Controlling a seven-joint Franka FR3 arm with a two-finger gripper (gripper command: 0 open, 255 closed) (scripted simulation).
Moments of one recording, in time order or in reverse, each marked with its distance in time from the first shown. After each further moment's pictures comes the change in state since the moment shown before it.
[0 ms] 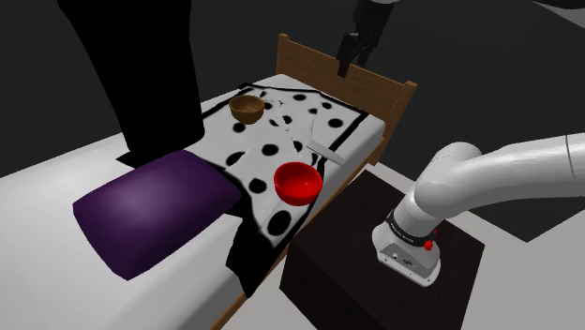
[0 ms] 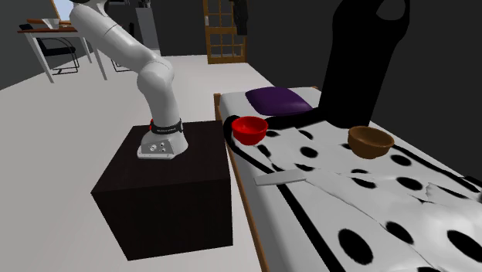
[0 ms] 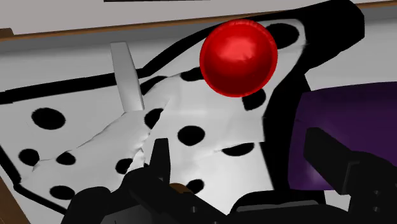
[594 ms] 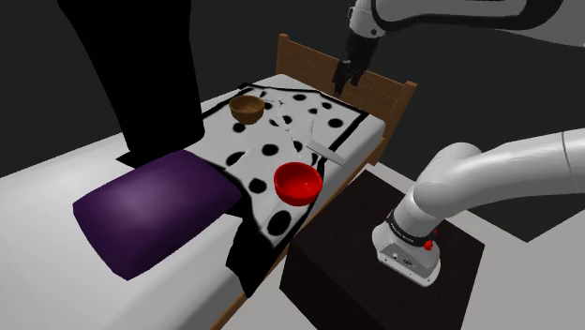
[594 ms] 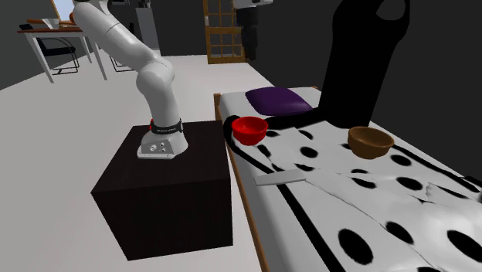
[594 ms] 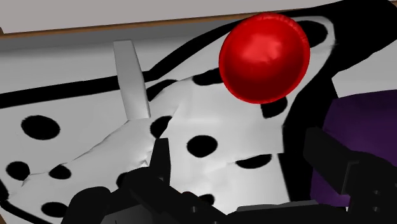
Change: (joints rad) arm -0.025 0.047 -0.092 -0.168 -0.039 0.202 -0.086
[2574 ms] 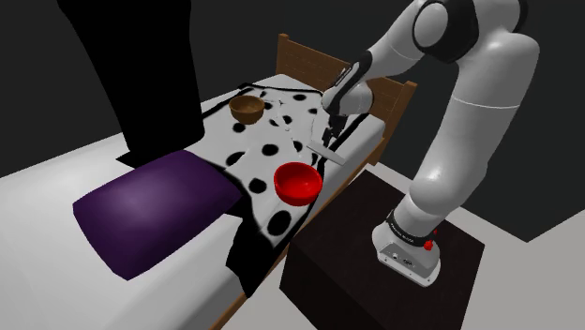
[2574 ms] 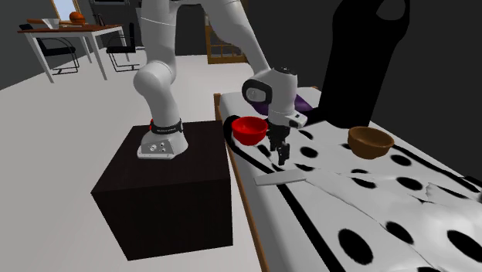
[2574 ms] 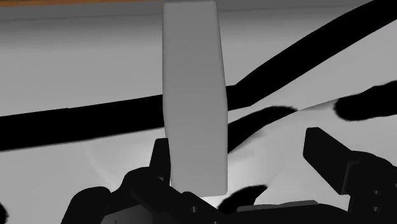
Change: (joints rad) arm -0.100 0.951 -0.281 -0.015 0.268 0.873 -0.590
